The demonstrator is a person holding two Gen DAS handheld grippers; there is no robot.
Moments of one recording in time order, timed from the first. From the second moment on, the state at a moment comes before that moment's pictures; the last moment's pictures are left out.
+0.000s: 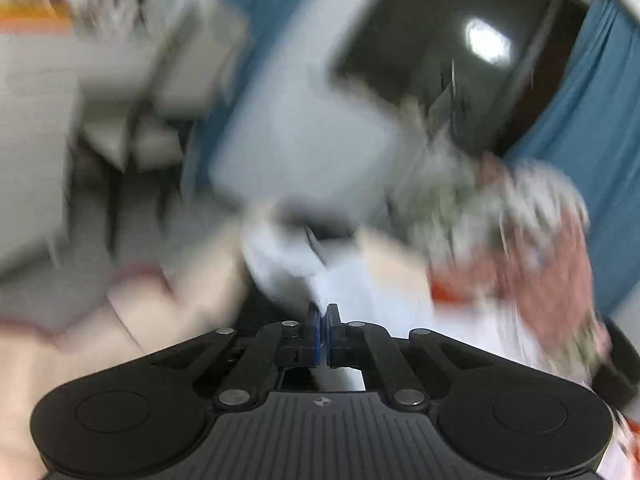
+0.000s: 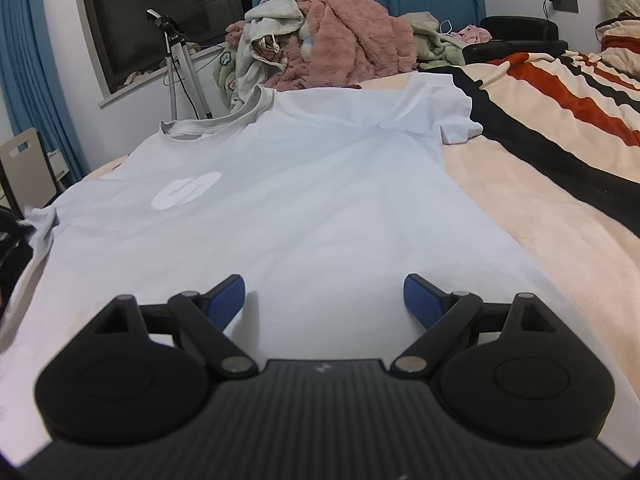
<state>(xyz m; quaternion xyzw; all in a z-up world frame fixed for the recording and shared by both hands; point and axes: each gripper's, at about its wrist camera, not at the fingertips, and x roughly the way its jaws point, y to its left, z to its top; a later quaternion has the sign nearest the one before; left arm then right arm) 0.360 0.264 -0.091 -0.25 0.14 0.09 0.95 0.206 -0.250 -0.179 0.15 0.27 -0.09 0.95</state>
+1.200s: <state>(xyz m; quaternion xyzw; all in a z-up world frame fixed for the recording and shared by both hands) 0.037 0.016 -0.044 -0.06 0.19 -0.08 0.98 0.075 -0.252 -0.081 0.08 0.09 0.00 0.99</state>
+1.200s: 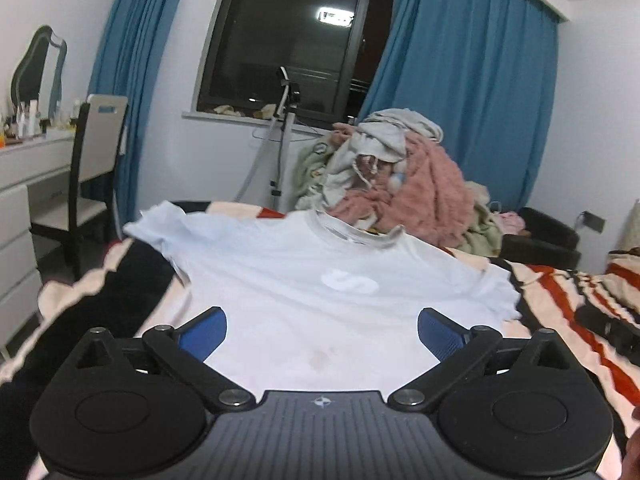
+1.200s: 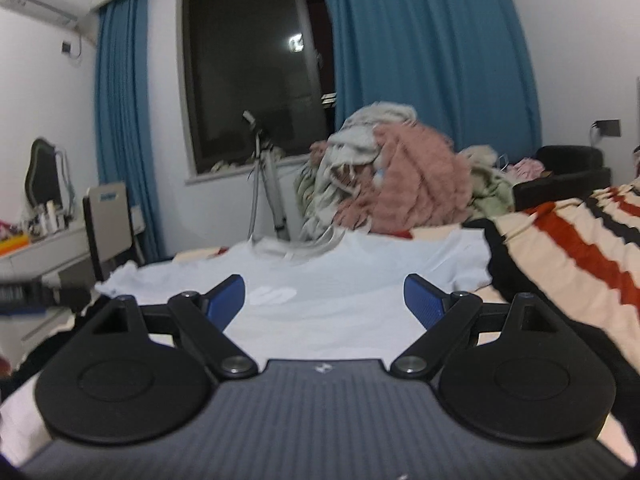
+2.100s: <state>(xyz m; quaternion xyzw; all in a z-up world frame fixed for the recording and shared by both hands) 0.063 0.031 -0.084 -0.08 0.23 -0.06 0.97 0.134 -0.337 -0.124 0.34 0.13 -0.04 0.93</state>
